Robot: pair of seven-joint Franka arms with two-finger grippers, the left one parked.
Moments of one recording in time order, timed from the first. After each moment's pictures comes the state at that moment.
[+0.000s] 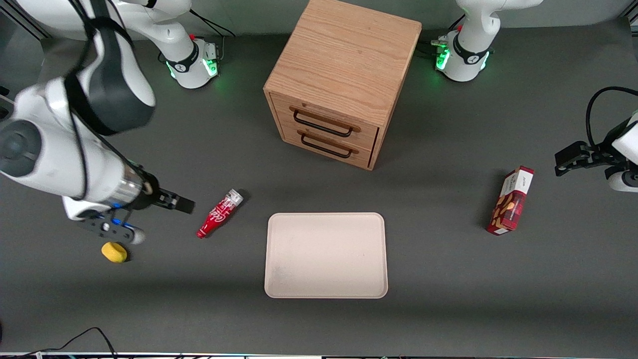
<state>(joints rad) 0.25 0.47 0.02 -1.23 0.07 1.66 0.63</state>
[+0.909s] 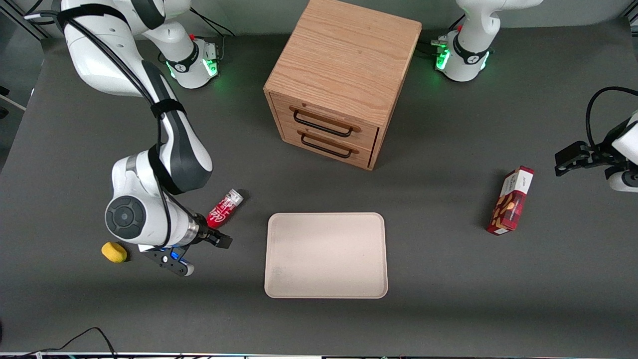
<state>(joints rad) 0.28 0.70 0.00 -1.24 0.06 1.85 0.78</state>
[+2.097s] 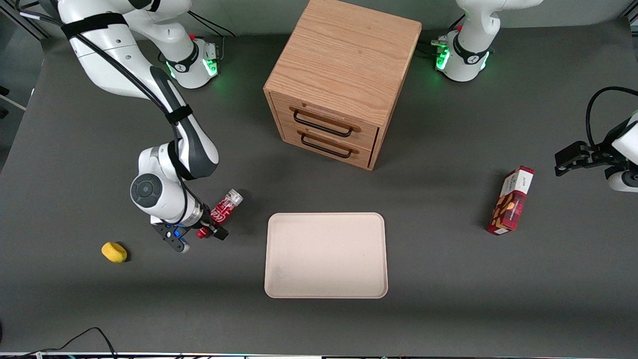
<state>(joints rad) 0.26 0.55 0.00 -1.83 0.06 2.39 0.94</state>
